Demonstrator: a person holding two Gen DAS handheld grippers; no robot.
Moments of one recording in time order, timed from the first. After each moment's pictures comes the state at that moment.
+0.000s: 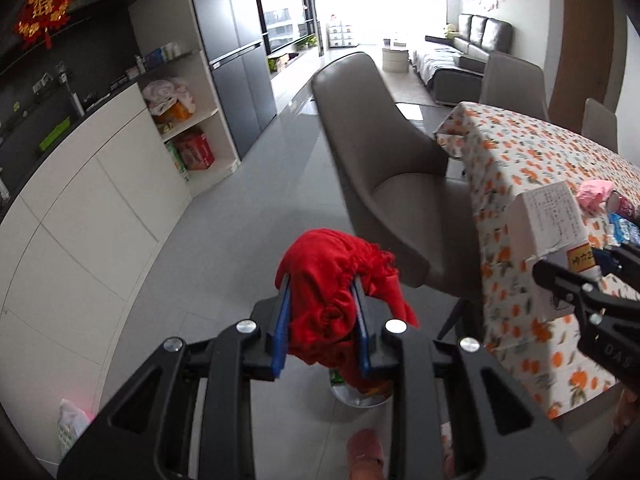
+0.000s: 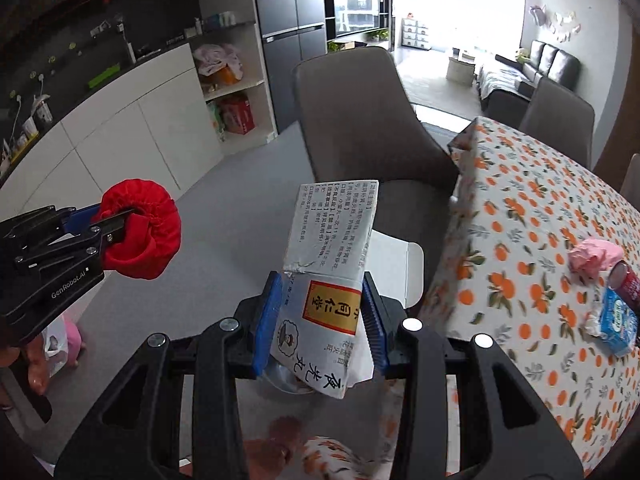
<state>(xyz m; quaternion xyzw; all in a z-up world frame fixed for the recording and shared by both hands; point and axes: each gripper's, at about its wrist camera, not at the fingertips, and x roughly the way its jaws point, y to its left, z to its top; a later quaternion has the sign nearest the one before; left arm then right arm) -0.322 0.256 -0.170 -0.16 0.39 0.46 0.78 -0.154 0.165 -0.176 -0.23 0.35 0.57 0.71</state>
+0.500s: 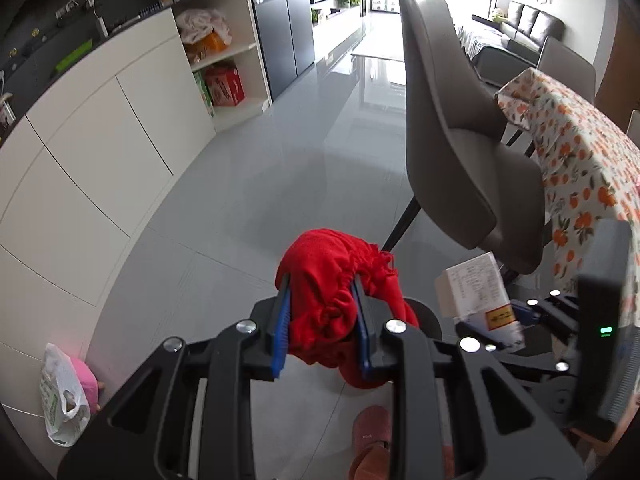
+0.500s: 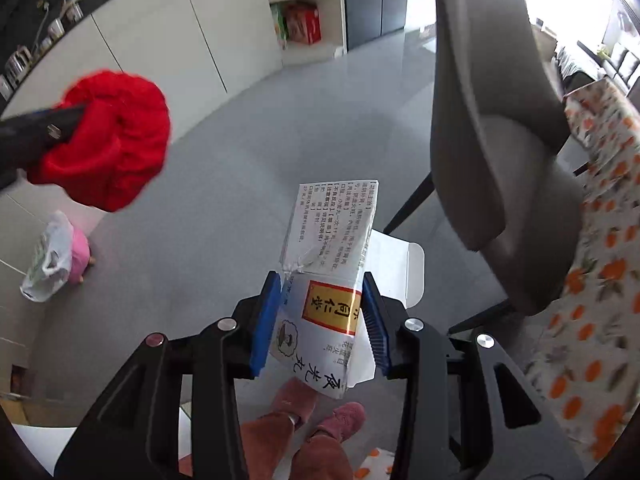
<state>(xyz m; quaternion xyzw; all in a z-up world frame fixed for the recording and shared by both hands) -0.385 0.308 -0.296 -0.23 0.42 0.48 0.73 -0.256 0.260 -0.376 -0.35 0.41 0.61 0.59</state>
